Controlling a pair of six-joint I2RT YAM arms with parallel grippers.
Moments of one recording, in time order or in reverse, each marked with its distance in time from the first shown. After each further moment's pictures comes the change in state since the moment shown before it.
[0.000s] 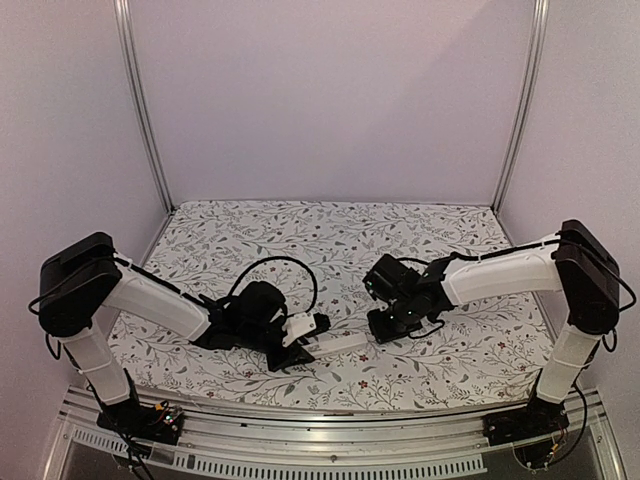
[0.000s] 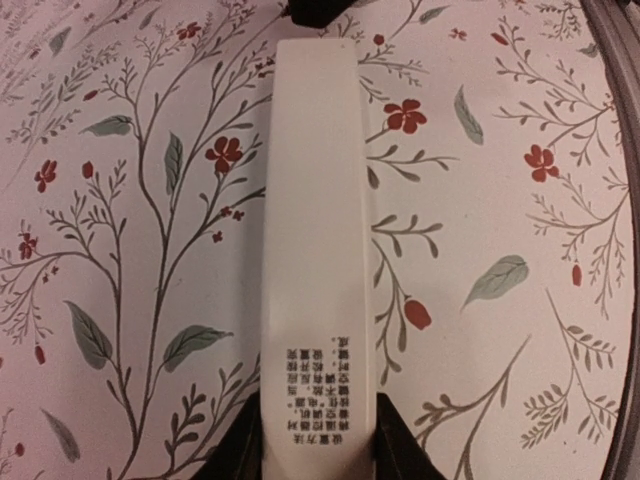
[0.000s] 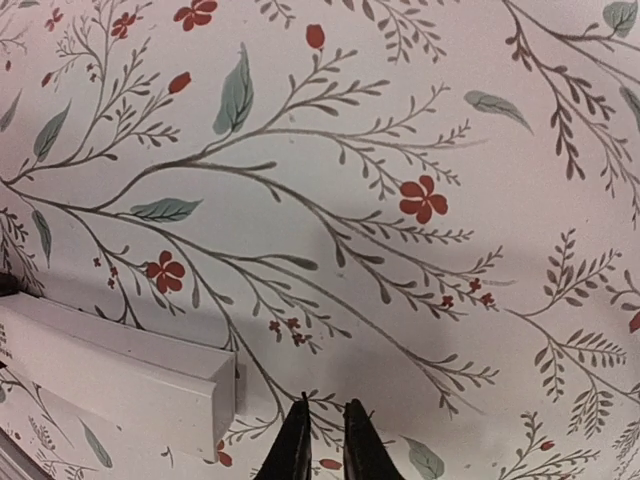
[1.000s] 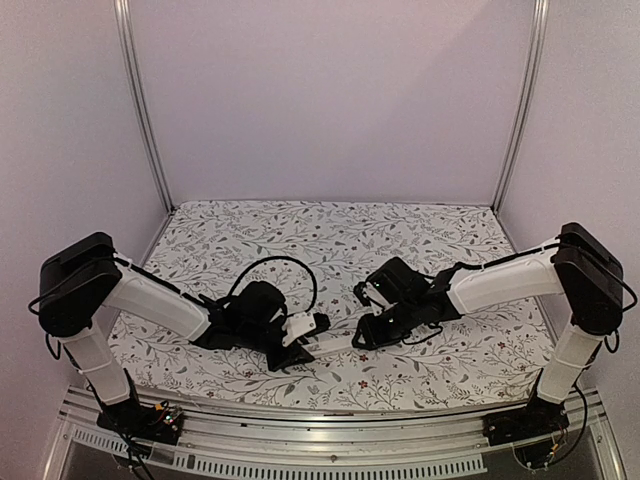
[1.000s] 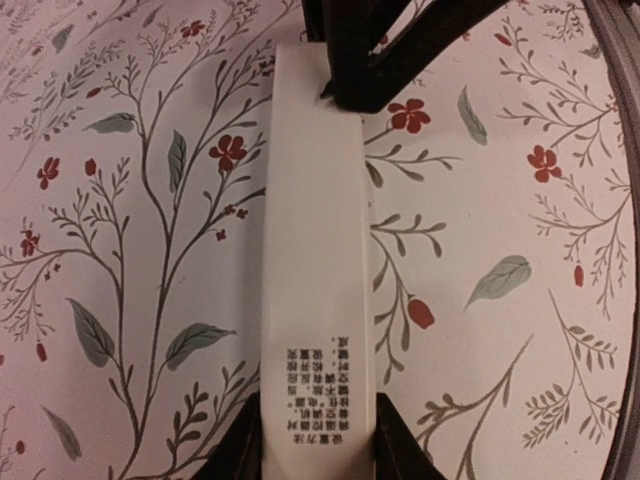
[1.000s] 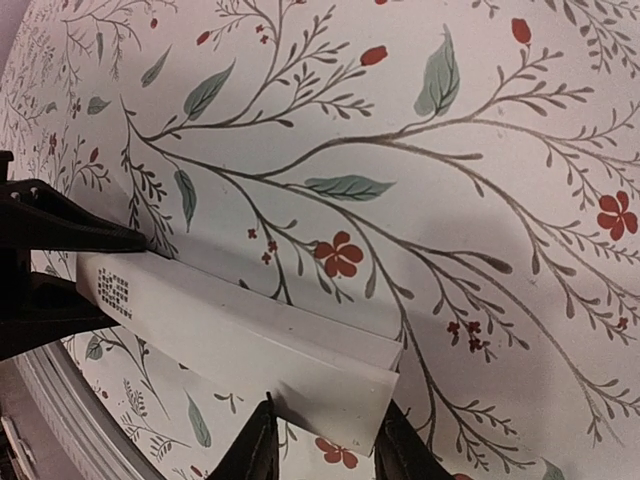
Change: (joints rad) left arm 0.000 0.000 0.000 0.001 -0.002 -0.002; right arm -0.017 -0.042 -0.119 0.253 -0.276 -0.020
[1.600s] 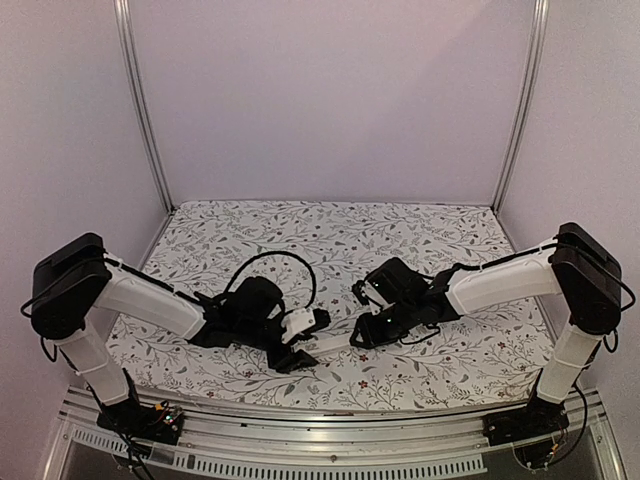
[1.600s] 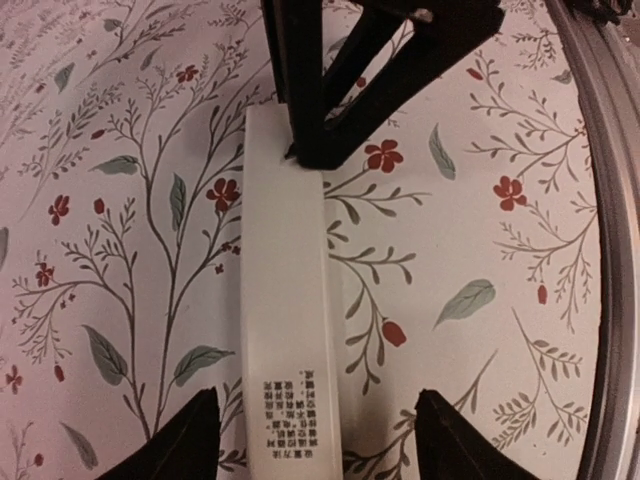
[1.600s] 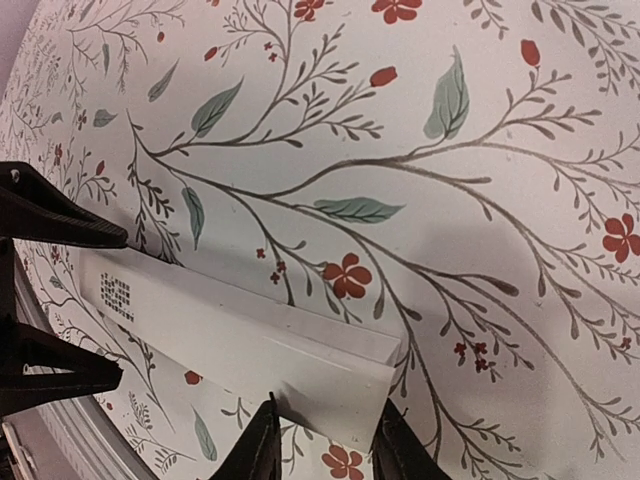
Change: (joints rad) left arm 0.000 -0.041 0.000 -0.002 0.035 0.001; right arm 0.000 0.009 -0.001 0.033 0.006 0.005
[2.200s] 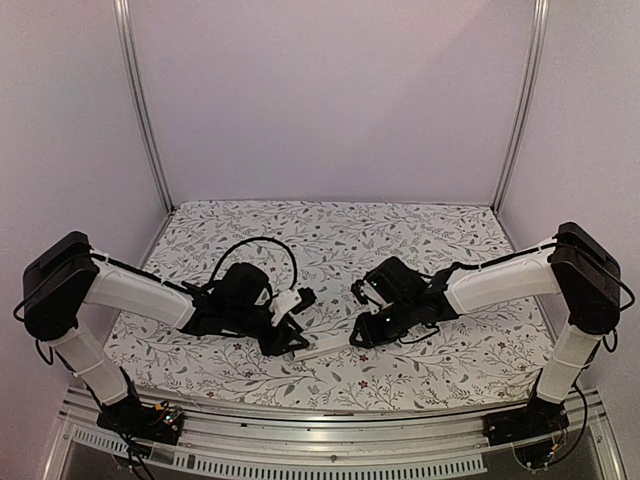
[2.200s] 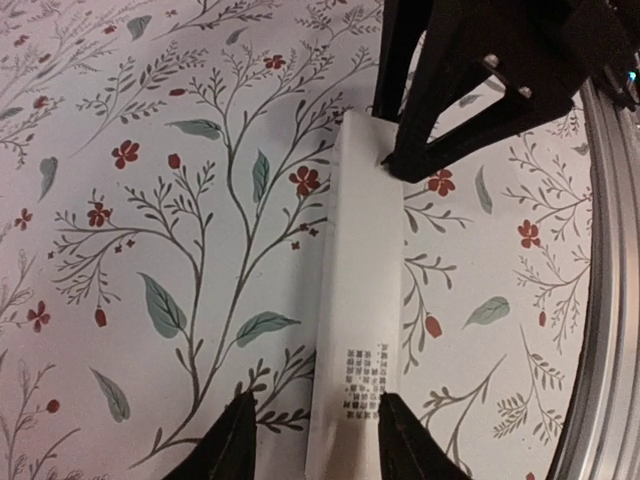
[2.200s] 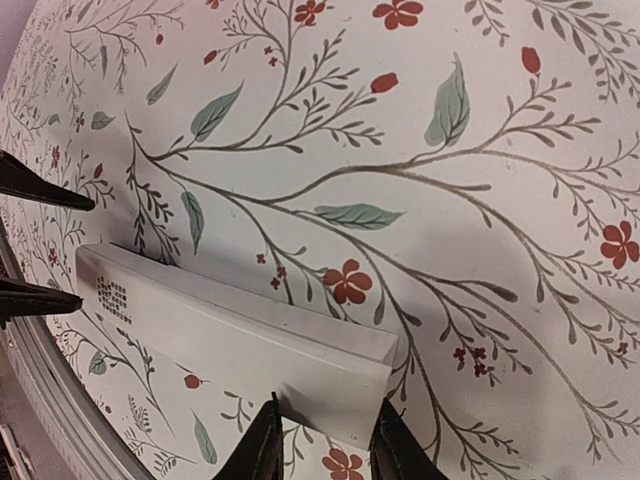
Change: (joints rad) left arm 0.096 -0.059 -0.003 -0.039 0.065 -0.160; right arm 0.000 0.005 0.013 -0.012 0.009 -0.002
